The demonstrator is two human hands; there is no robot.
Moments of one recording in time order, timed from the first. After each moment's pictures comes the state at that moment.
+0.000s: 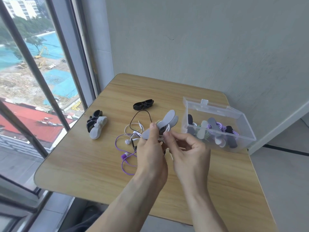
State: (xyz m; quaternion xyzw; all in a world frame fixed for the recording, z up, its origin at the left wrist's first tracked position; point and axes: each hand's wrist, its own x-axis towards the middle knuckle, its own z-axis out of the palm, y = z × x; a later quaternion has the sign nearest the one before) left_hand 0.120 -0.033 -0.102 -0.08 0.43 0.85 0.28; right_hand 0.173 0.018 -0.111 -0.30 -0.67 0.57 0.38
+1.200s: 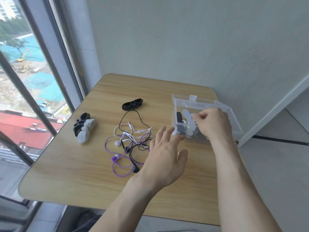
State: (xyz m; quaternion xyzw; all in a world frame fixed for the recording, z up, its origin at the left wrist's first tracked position) left_hand 0.126 -0.020 -0.130 0.47 0.80 0.35 0.12; right_hand 0.167 0.154 -0.090 -0.47 -0.84 0.22 0.19
